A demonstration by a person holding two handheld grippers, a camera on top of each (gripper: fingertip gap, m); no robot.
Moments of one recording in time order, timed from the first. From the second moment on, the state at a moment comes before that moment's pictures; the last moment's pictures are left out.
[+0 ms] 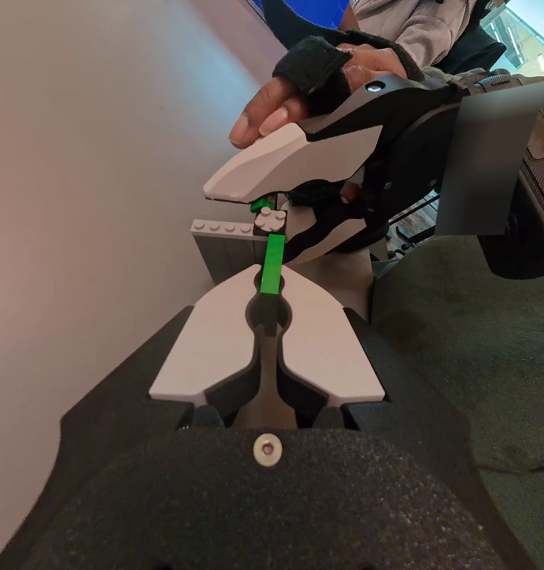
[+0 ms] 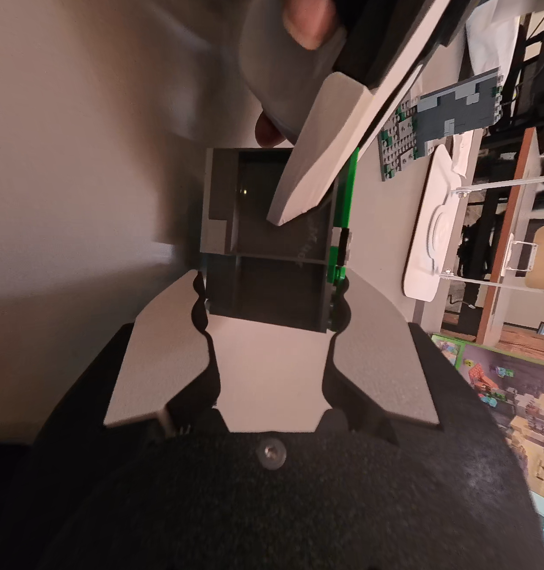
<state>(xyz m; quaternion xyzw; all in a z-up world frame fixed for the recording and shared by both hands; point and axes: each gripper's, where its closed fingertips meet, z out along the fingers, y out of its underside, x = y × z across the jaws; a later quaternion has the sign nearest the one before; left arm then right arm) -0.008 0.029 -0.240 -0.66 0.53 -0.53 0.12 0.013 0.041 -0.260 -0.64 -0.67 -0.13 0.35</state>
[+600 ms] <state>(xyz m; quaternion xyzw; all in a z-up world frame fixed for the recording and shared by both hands) -0.007 0.030 -0.239 -0.66 0.52 -0.53 0.11 0.015 0.042 -0.256 -0.62 -0.67 -0.16 0.36</state>
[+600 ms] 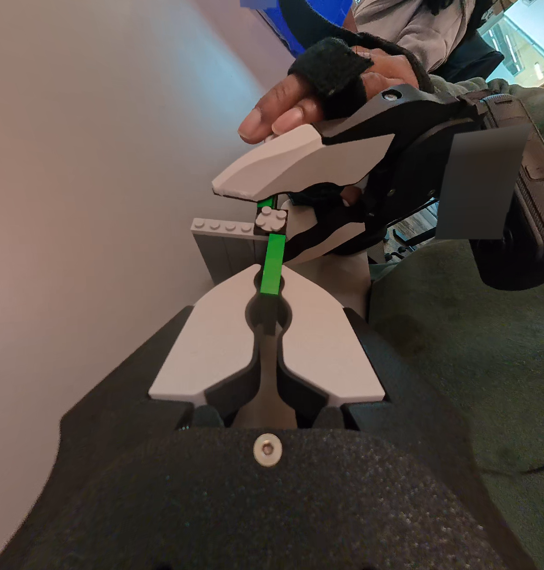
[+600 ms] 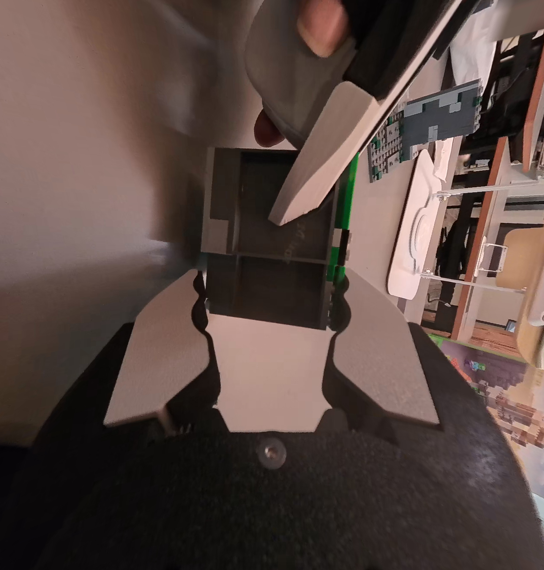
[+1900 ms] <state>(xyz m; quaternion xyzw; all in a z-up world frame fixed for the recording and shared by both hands) -0.003 0.026 -0.241 -0.67 0.51 -0.53 0.10 0.021 0.042 -0.257 -0.61 -0.68 -0.20 0.37</state>
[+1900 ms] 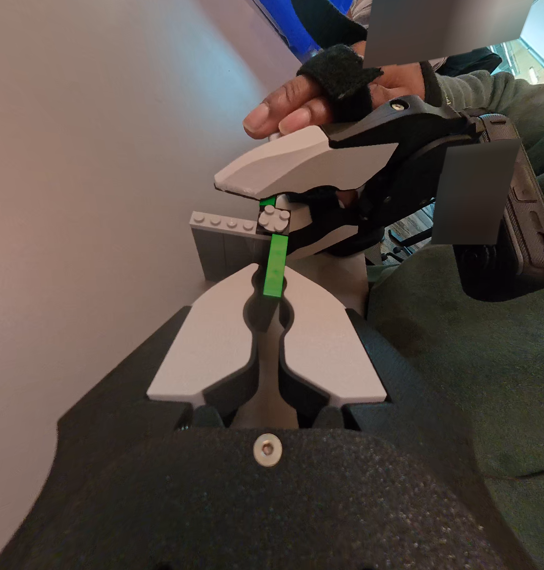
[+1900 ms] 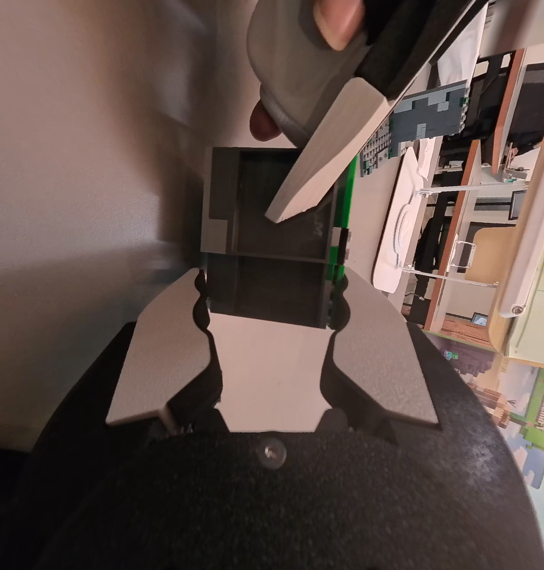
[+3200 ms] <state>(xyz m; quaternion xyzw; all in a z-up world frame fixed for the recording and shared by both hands) -0.007 0.026 -0.240 -0.65 0.54 -0.52 0.13 0.018 0.040 -0.252 -0.58 -0.69 -0.19 0.39</state>
